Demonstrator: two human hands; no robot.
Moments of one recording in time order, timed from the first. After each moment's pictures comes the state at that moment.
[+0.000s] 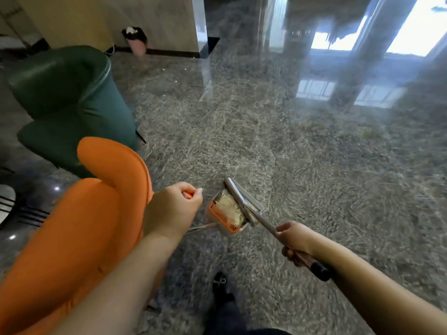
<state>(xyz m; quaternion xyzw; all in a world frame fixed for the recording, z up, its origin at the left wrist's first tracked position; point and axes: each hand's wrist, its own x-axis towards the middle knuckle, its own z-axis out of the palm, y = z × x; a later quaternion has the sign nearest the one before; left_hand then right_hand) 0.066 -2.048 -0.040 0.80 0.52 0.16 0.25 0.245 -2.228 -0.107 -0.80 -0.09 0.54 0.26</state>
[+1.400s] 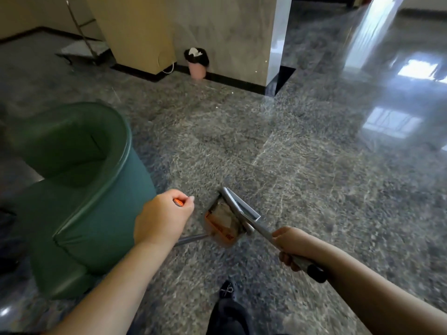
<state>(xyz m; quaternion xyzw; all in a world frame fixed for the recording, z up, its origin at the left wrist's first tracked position) 0.453 -1.289 -0.046 0.70 0.66 0.16 0.22 0.693 -1.401 -0.130 -0.75 -0.25 0.59 0.16</state>
